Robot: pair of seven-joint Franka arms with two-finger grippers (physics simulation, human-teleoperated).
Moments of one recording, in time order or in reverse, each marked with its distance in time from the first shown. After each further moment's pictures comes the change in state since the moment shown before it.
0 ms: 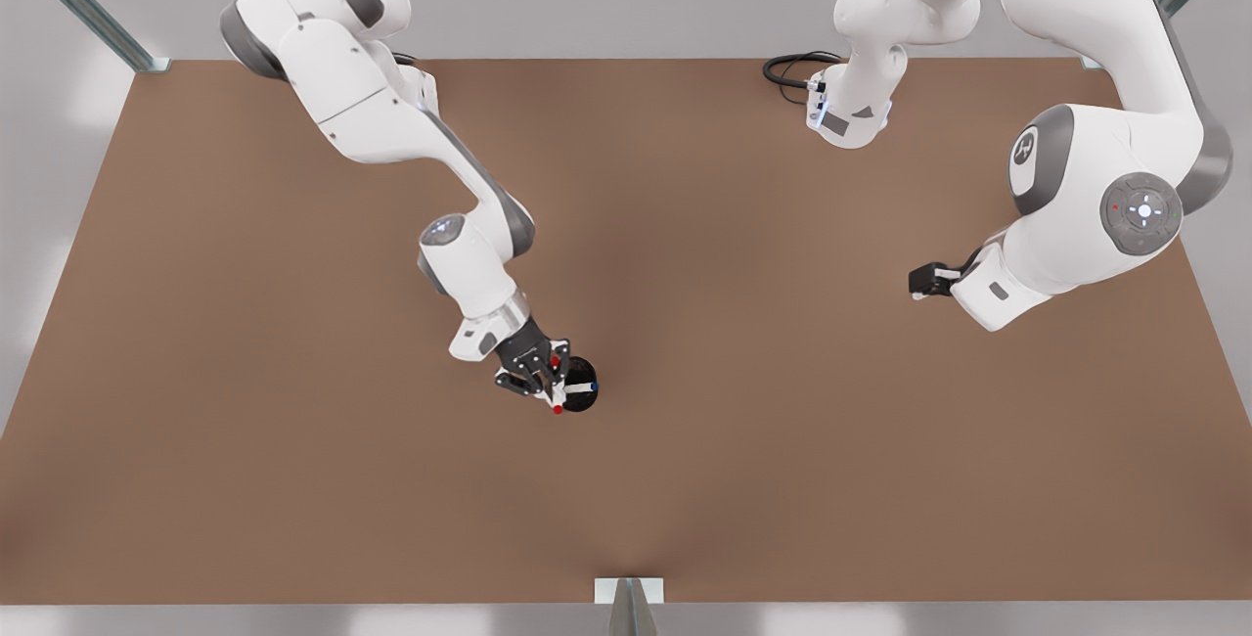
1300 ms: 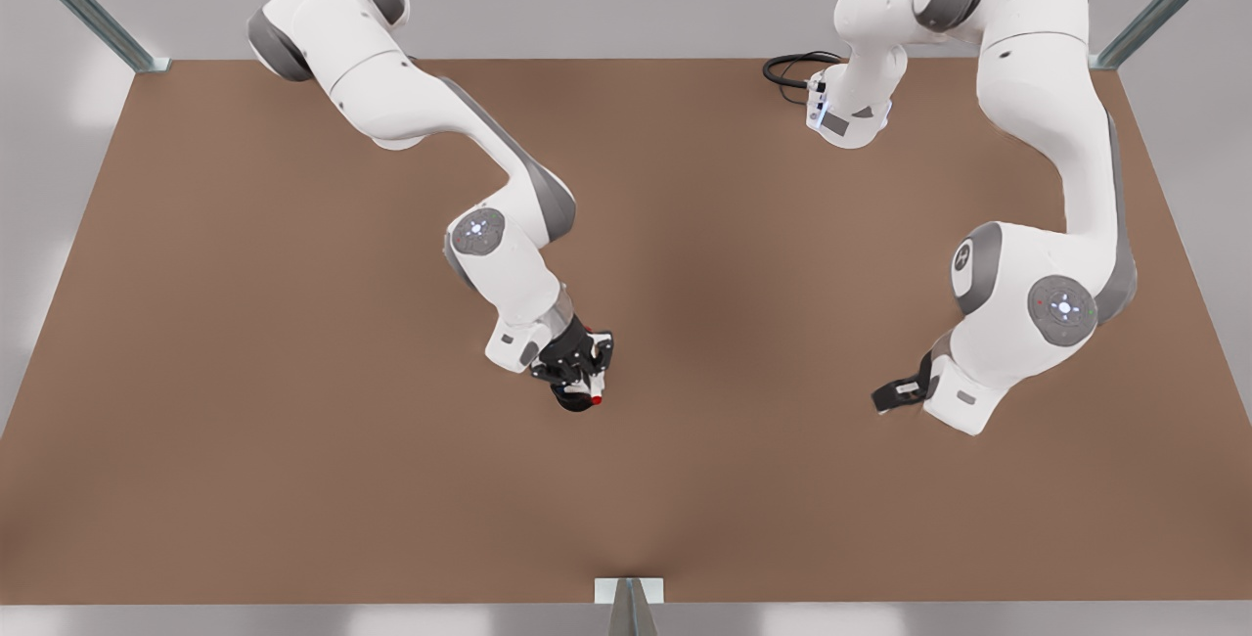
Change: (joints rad) left arm 0.069 0.211 -0.128 0.034 0.082 0.378 -0.377; right arm 0.112 0.025 -0.003 0.365 0.168 -0.537 0.025
